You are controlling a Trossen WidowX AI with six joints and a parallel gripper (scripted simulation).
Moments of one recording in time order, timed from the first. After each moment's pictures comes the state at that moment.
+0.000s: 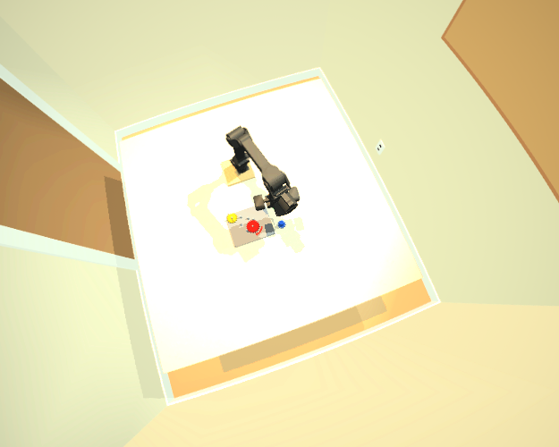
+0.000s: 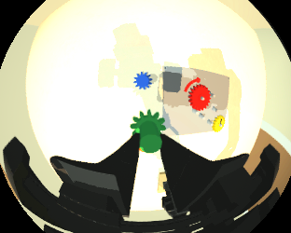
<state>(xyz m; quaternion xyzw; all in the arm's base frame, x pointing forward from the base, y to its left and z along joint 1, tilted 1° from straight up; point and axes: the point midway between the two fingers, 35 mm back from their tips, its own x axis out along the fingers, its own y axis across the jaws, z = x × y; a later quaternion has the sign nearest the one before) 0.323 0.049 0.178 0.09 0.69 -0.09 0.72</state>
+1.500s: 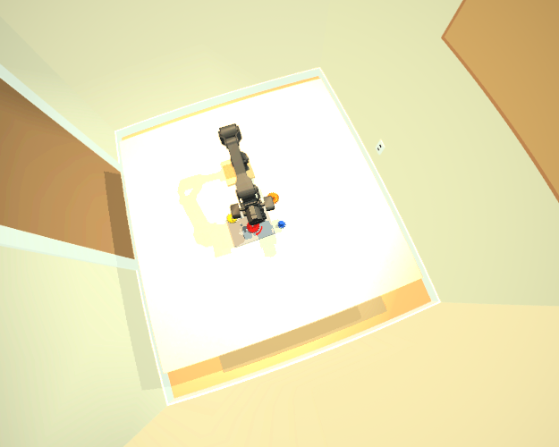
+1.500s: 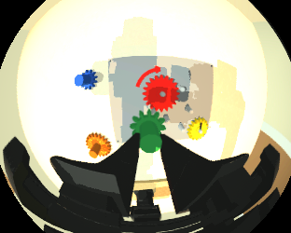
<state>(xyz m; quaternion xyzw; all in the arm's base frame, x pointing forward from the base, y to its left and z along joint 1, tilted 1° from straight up) 0.296 -0.055 0.136 0.08 0.69 -0.09 0.72</state>
